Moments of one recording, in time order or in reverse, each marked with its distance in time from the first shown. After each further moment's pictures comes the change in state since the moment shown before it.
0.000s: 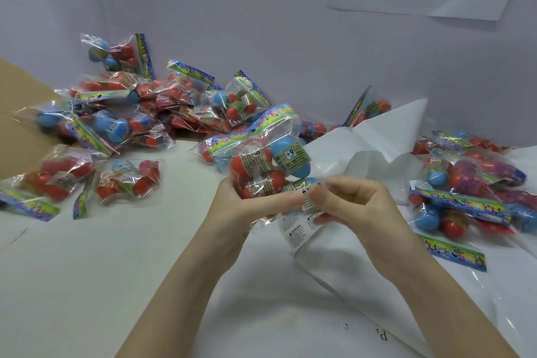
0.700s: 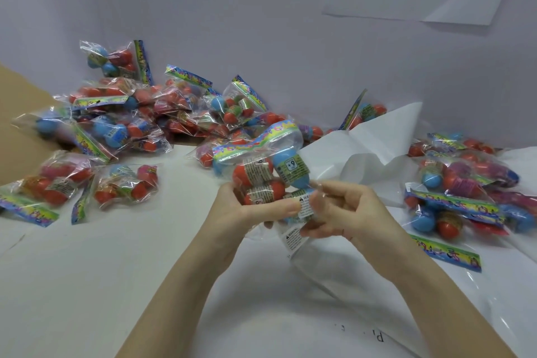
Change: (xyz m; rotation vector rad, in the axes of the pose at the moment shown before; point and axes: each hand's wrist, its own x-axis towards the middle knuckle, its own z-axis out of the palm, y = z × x) left_hand 0.005 -0.007 -0.005 0.157 0.032 -0.052; right_hand 0.003 0.005 -0.006 0.049 -0.102 0.076
